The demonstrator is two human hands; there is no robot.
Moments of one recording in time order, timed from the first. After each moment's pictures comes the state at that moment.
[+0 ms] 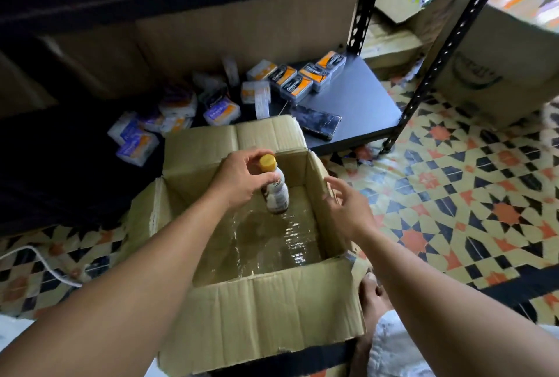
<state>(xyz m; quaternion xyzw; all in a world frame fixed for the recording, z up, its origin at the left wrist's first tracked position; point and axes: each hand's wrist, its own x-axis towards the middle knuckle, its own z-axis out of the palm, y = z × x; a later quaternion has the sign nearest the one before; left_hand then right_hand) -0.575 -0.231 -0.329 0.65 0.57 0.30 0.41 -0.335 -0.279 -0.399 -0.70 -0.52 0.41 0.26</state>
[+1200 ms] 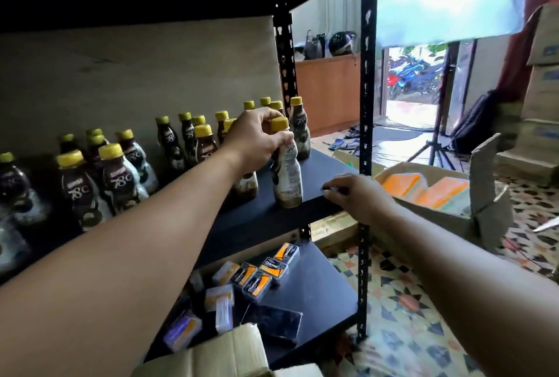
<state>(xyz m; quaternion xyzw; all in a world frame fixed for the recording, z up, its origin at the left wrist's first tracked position) -0.389 -0.066 0.047 0.78 0.42 0.41 0.20 -0.169 -0.092 -0.071 -0.65 -0.69 0.07 0.30</state>
